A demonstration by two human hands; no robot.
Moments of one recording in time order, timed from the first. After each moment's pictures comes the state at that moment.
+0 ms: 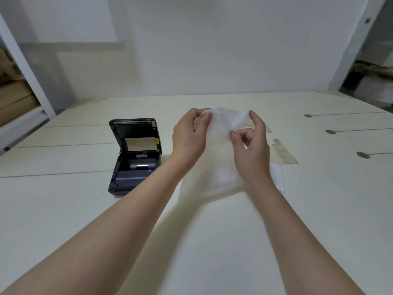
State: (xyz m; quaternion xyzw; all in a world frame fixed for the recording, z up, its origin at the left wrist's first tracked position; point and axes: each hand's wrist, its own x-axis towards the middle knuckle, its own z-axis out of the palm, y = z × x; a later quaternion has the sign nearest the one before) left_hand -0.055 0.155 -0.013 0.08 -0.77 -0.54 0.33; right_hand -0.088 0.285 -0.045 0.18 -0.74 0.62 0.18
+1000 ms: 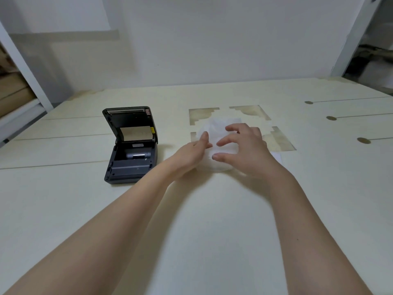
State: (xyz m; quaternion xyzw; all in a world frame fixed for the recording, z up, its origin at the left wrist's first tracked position) left_hand -0.042 0.153 -0.056 0.13 -0.87 -0.48 -0.03; right_hand -0.087 0.314 -0.046 0.29 -0.91 0.30 0.03
